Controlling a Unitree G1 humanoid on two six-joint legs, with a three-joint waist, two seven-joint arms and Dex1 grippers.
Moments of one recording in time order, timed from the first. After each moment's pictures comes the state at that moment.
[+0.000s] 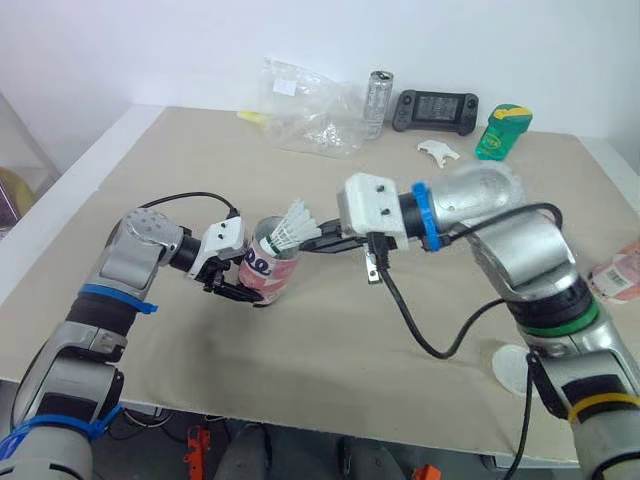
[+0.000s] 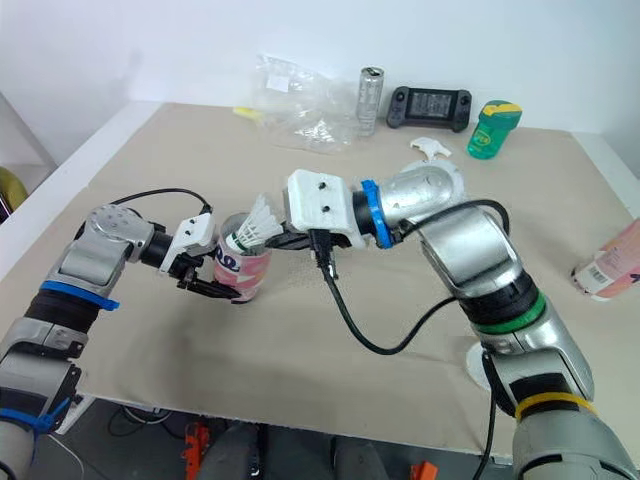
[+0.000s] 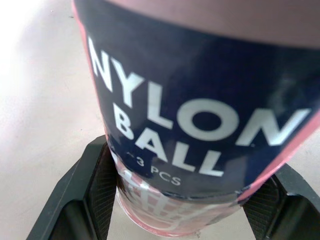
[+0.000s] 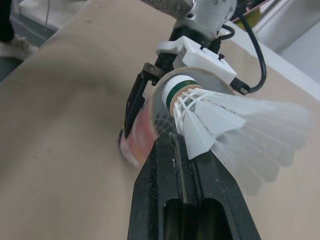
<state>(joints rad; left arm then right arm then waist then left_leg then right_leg) -0.80 0.64 -0.24 0.43 -0.05 0.20 -1.53 -1.01 -0.64 0.38 -0.19 0.25 0.43 1.22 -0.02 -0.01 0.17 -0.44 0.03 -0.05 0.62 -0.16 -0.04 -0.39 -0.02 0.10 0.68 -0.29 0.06</state>
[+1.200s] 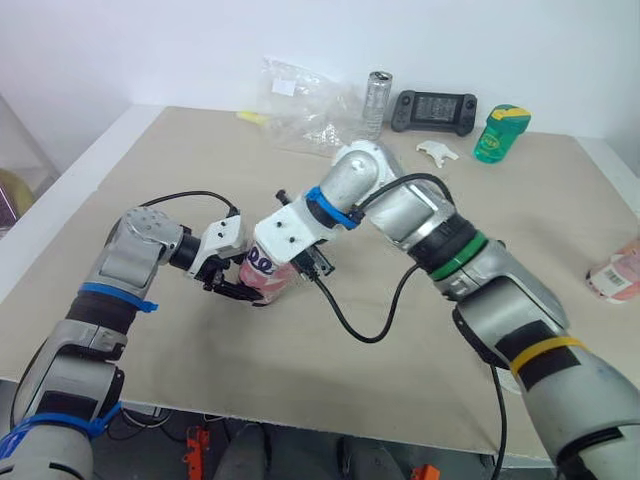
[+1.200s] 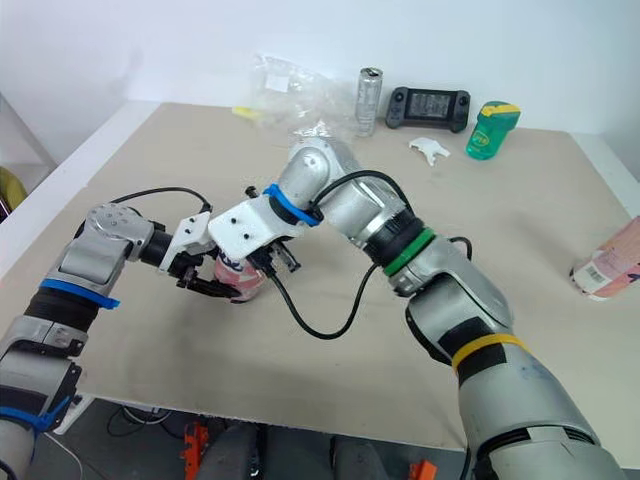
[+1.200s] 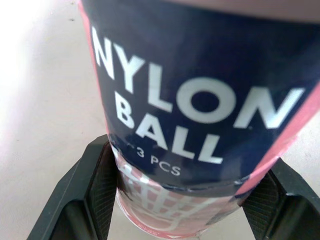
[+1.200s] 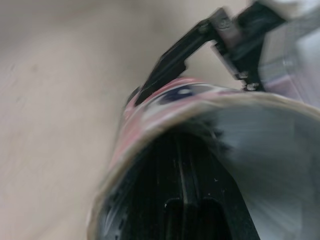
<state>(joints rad) -0.80 0.65 -0.23 0.44 -0.06 0.20 -1.53 -1.35 -0.30 0.70 0.47 -0.15 -0.11 1.48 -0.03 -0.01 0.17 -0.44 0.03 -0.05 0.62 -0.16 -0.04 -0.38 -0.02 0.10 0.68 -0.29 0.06</state>
